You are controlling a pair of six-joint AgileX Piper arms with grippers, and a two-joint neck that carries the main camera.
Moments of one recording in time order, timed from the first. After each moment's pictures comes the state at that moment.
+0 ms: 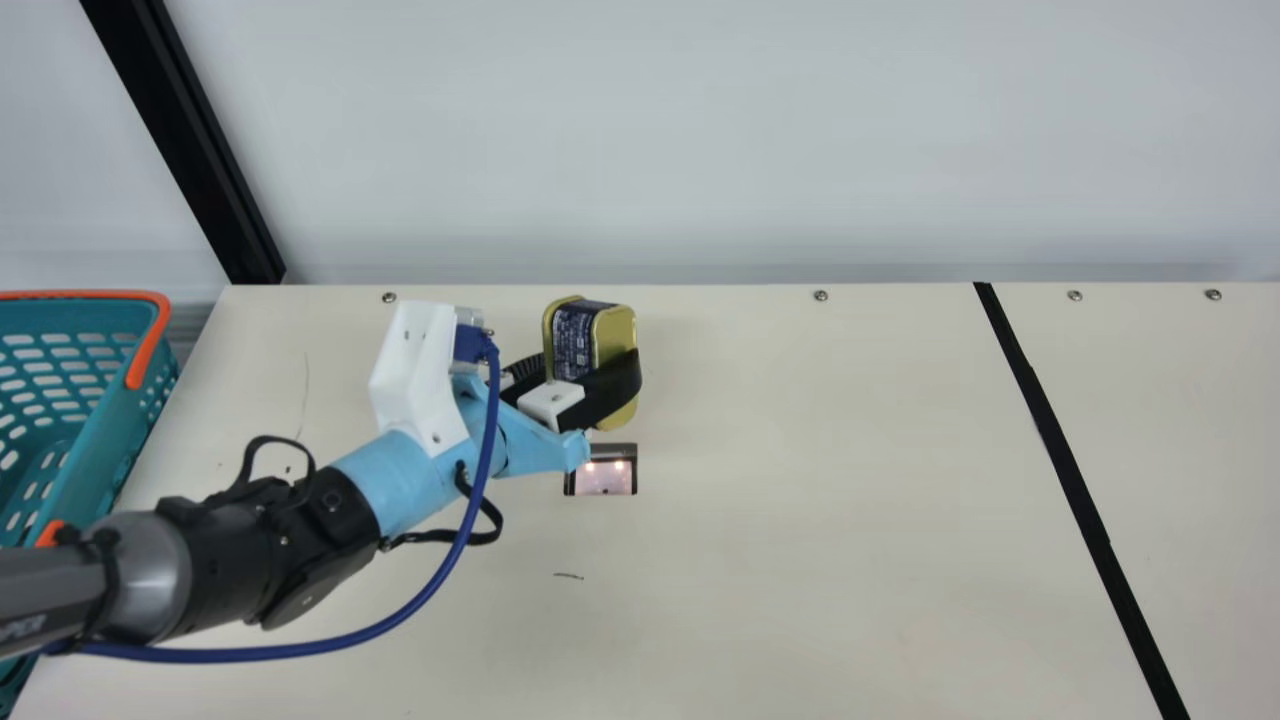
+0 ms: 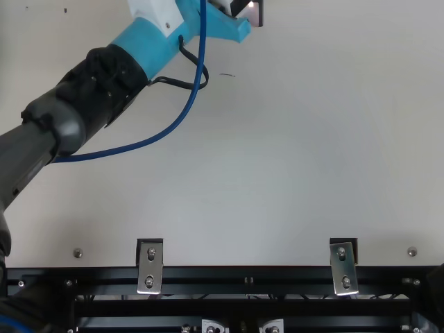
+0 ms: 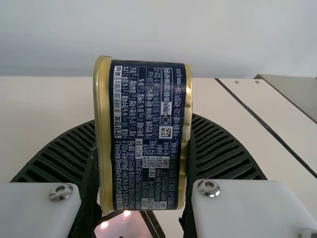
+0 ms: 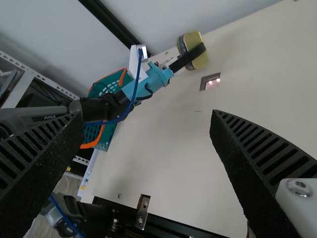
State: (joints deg) left arm -24.2 114.4 -52.7 24.5 -40.5 -41.4; right arm 18.3 23.0 -55.7 19.1 62.2 27.5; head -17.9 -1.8
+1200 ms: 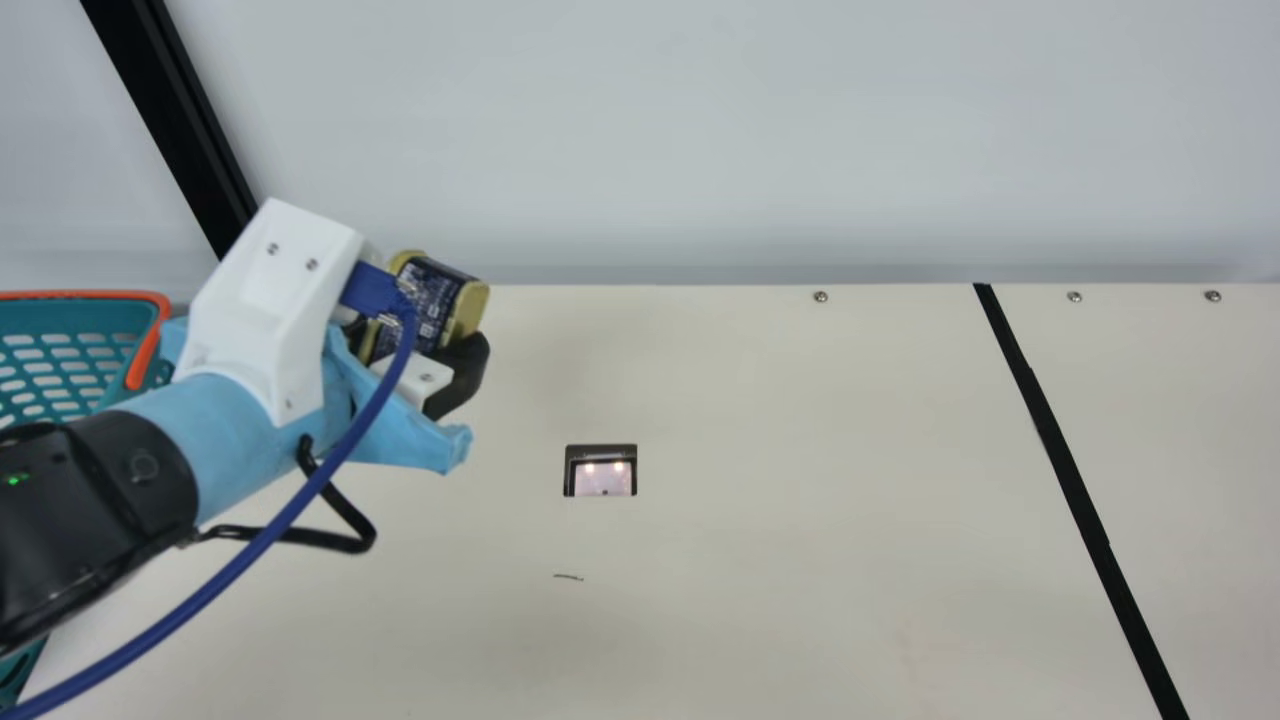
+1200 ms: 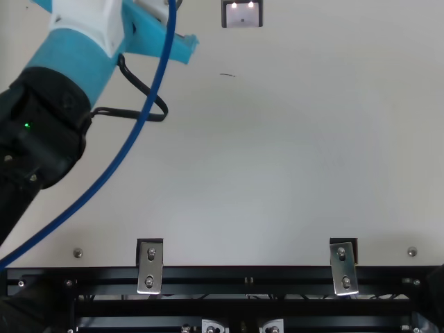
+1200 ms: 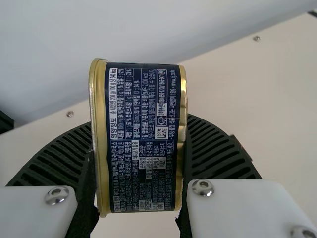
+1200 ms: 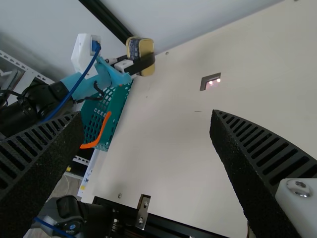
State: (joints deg) left arm -27.7 85.6 -53.6 42.1 11.1 -41.0; right arm 18.3 23.0 -55.7 19.1 62.2 27.5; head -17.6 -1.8
